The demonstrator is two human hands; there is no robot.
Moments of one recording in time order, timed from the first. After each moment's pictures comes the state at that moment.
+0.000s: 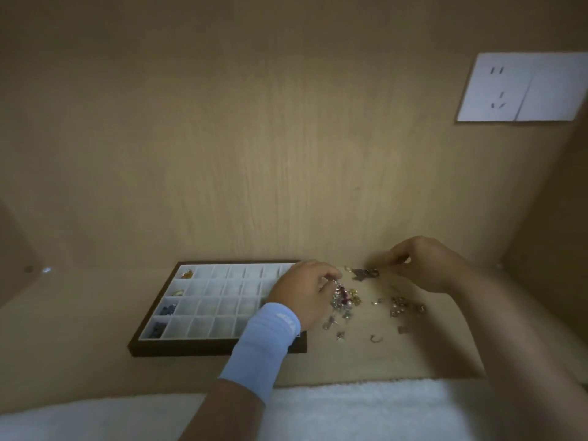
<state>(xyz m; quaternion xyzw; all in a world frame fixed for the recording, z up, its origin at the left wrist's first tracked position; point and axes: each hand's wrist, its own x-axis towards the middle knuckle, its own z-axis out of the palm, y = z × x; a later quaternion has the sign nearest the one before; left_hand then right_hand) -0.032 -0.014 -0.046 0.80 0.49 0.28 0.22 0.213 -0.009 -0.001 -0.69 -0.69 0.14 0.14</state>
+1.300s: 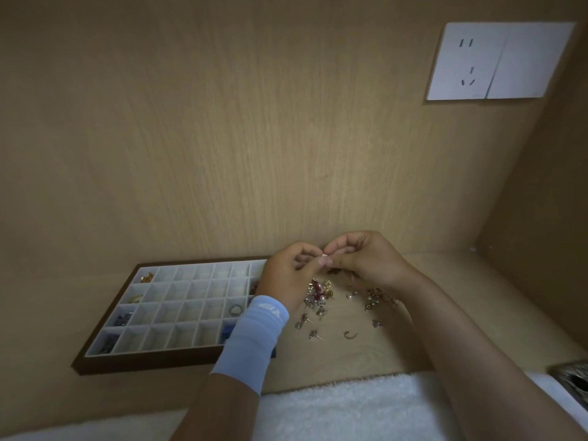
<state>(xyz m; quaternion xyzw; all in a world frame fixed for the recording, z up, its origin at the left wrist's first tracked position) 0.009 0.004 -0.051 0.67 0.48 0.44 0.36 0.179 -0.001 -0.029 -0.53 -0.56 0.46 0.44</state>
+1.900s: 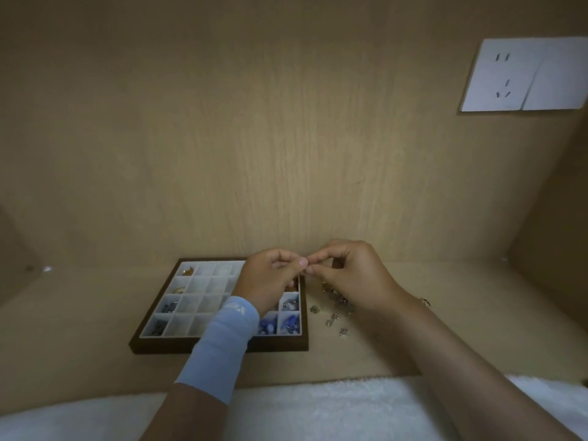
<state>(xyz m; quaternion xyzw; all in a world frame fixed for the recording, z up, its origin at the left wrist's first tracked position) -0.069 -0.017 -0.028 0.61 0.52 0.42 0.42 0.112 -0.018 -0.033 -0.47 -0.72 0.26 0.44</state>
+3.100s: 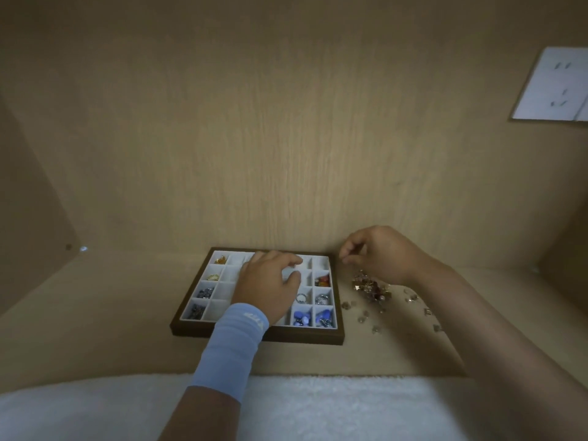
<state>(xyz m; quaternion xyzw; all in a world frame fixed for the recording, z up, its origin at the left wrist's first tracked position) -0.131 -0.020 -0.052 0.74 0.58 0.32 0.11 0.095 0.008 0.004 -0.57 -0.79 0.15 0.18</state>
